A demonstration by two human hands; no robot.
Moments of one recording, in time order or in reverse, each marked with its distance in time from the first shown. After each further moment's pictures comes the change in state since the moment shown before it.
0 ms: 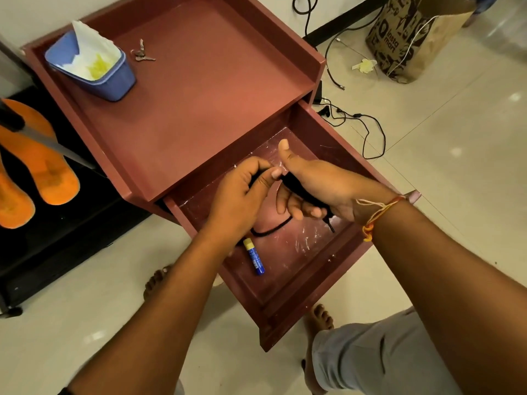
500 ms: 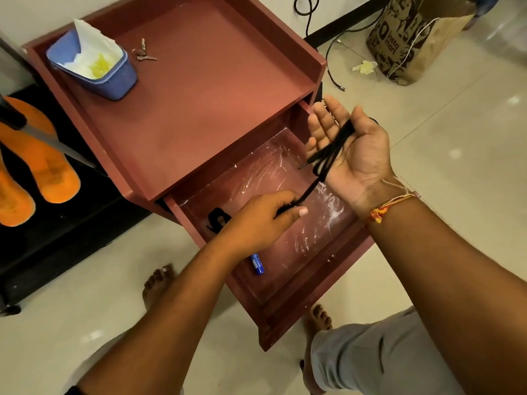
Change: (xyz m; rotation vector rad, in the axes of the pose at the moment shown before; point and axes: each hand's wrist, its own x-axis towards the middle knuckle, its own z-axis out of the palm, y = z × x) left_hand -0.008 -0.018 0.014 0.210 -0.426 -0.150; right_hand 0.013 0.003 -0.026 1.271 0.185 -0.486
